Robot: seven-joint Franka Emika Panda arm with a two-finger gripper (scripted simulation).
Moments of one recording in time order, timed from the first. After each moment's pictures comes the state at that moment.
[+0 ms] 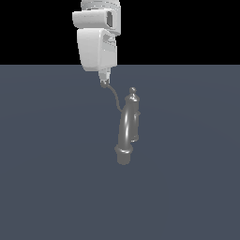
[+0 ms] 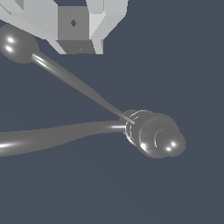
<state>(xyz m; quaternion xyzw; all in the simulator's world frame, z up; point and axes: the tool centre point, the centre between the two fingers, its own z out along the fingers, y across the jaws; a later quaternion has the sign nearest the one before) -0.044 0.042 0.243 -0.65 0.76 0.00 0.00</state>
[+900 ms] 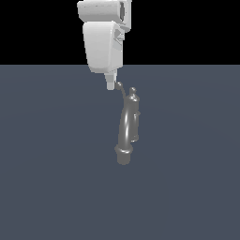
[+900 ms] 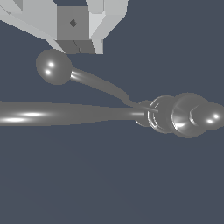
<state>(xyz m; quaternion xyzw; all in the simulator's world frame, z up) -0.086 0.021 0.243 -0.66 0.75 0.00 0.00</state>
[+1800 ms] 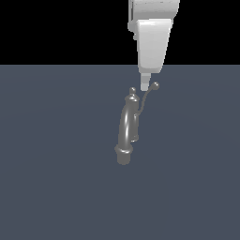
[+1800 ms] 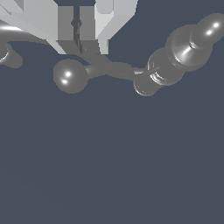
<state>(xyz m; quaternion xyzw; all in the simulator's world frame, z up) -0.097 -0.060 0.243 -0.66 0.75 0.00 0.00</state>
